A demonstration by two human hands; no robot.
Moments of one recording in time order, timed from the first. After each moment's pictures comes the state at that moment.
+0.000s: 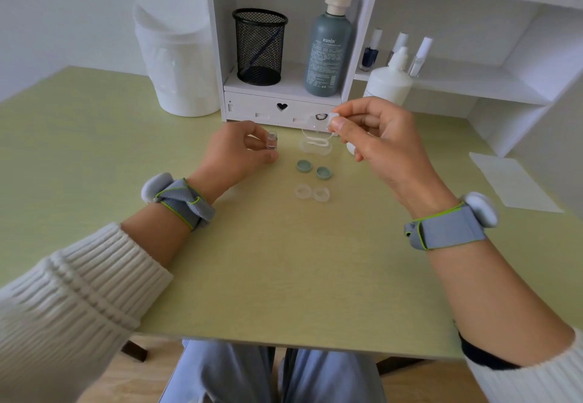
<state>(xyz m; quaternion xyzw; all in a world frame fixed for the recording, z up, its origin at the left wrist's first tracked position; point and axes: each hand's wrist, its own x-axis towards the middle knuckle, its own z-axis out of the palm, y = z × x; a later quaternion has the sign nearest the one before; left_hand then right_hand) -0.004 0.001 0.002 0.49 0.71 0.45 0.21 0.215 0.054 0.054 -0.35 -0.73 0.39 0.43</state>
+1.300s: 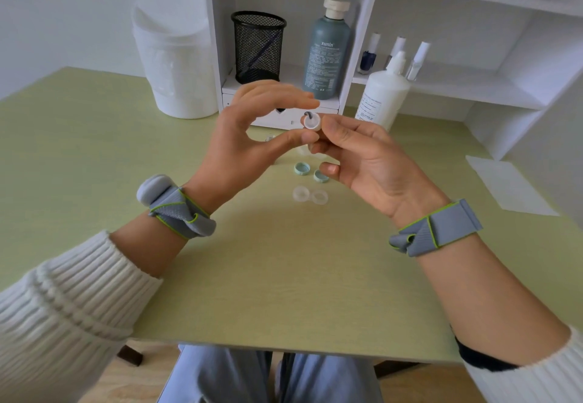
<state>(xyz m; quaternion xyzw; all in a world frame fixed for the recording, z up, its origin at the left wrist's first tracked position) 0.023 -0.024 0.037 0.68 0.46 0.57 0.02 0.209 0.047 0.049 -0.20 -0.59 0.71 0.31</state>
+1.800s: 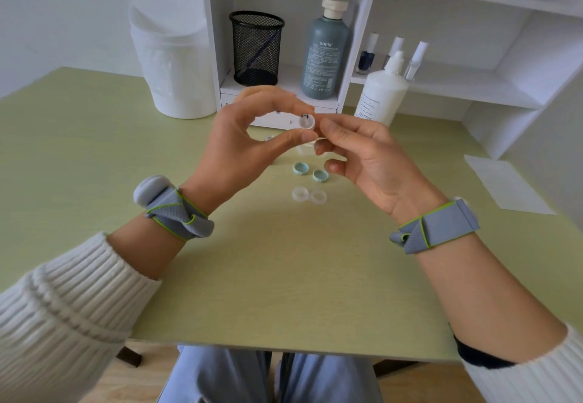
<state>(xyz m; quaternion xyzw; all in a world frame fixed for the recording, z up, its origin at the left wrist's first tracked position) 0.024 -0.027 0.038 0.64 0.49 0.58 0.07 0.210 0.056 0.045 -0.24 -0.63 0.65 0.34</state>
